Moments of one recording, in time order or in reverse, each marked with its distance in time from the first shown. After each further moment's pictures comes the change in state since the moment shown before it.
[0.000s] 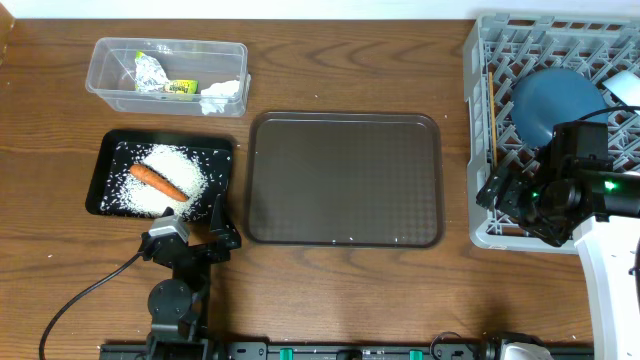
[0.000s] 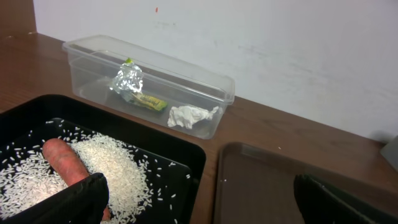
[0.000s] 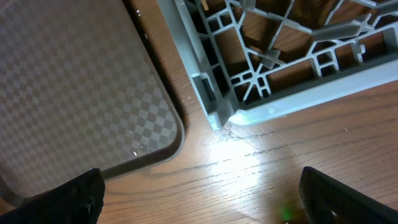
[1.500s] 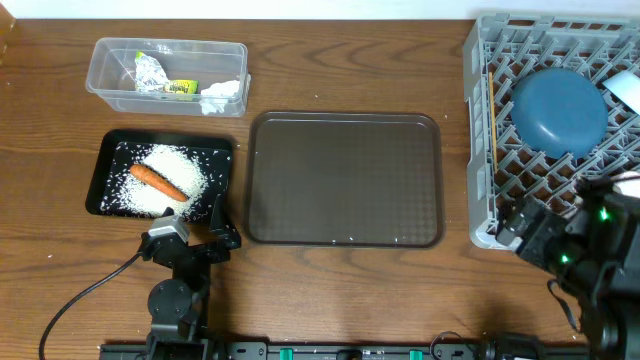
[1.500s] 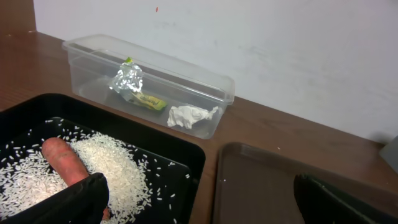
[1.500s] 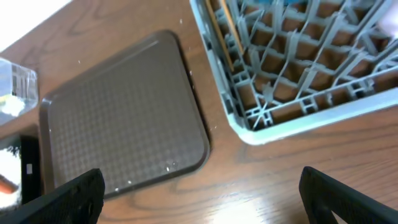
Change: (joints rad) left arm 0.000 0.000 0.001 -0.001 0.000 -0.007; right arm 0.000 -0.482 0.000 -0.018 0.021 0.000
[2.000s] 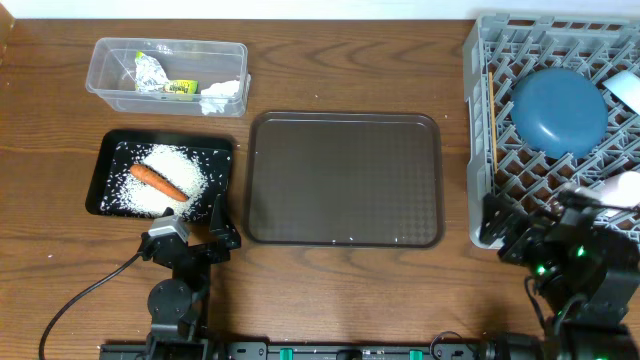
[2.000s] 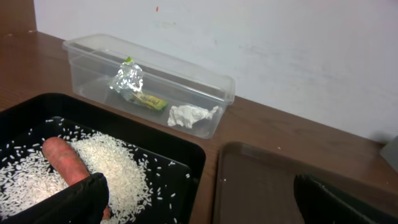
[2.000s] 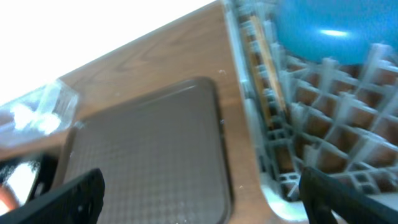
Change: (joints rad) left arm 0.000 0.000 0.002 -0.004 0.000 0.000; right arm 0.003 -0.265 -0.429 0.518 -0.127 -0.058
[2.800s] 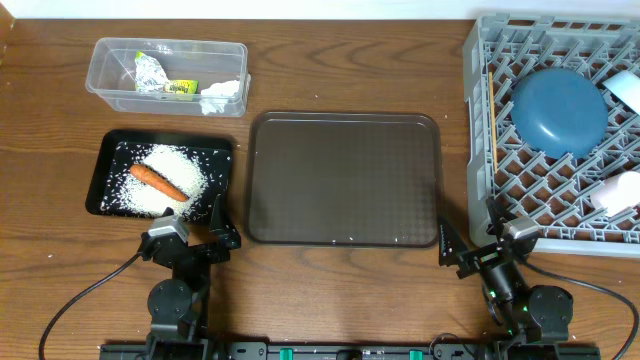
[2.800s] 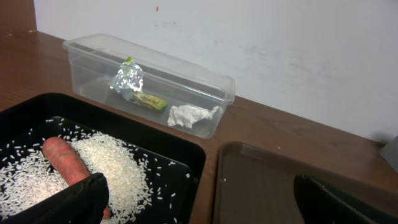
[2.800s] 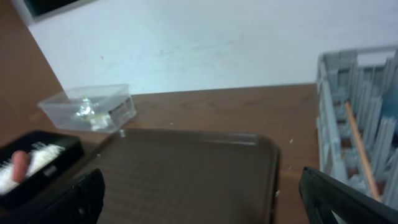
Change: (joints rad) left arm 0.000 0.000 0.001 -0.001 0.000 0.000; right arm 0.130 -0.484 -0.689 0.690 -0.115 -0.130
